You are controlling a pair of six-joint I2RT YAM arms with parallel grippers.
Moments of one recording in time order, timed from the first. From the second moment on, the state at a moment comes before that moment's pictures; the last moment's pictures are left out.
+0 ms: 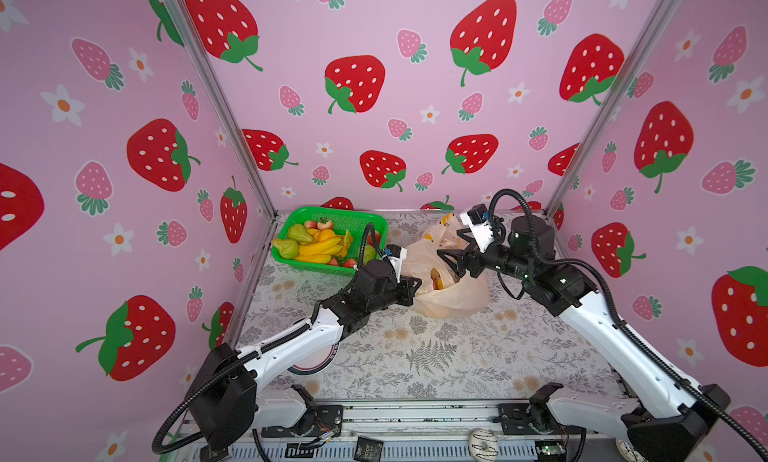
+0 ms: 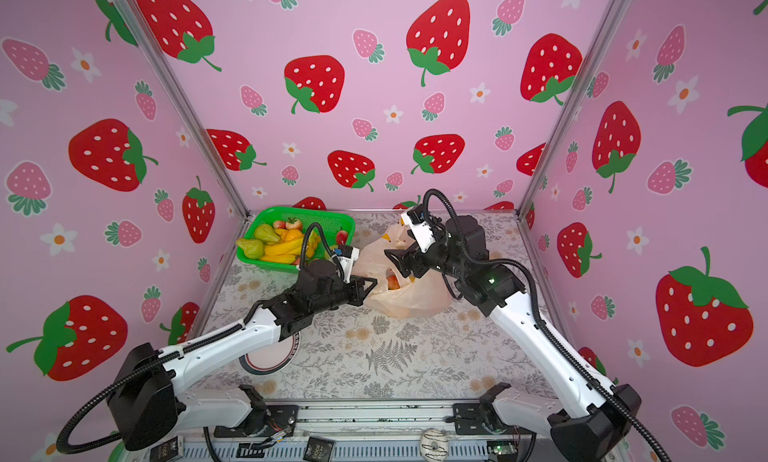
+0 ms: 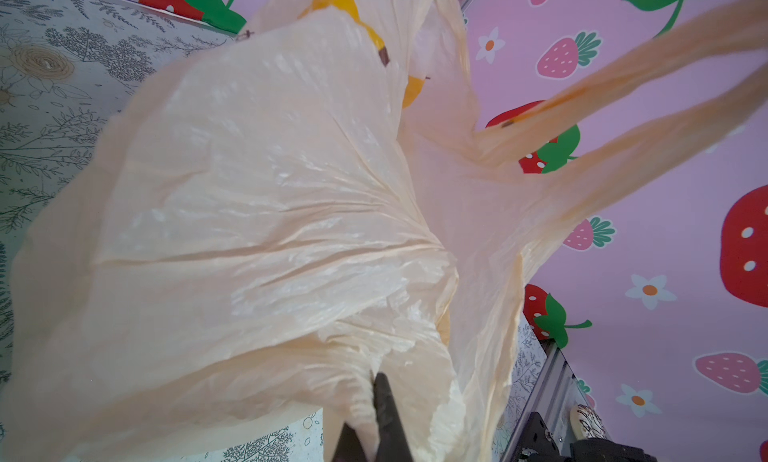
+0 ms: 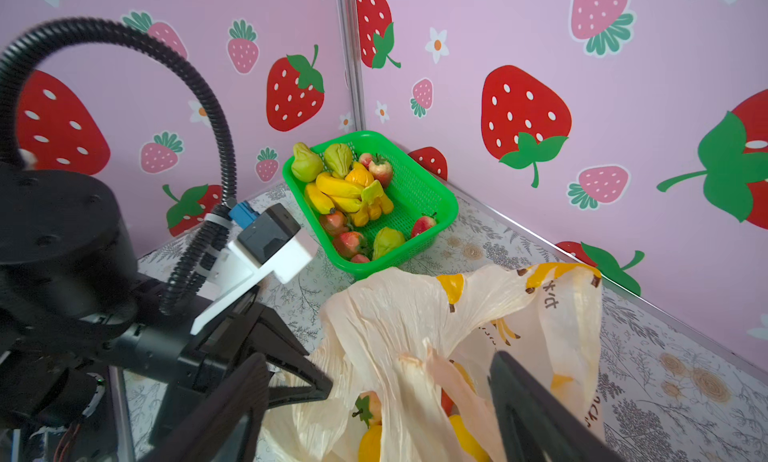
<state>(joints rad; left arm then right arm) -0.73 1.30 0.86 0.01 0.16 -0.59 0.65 1.20 1.26 -0.39 -0.29 -0.08</state>
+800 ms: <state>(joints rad) -0.74 1.23 1.02 -0.21 -0.02 -0.28 0.64 1.02 0.94 -0.17 -0.04 0.03</state>
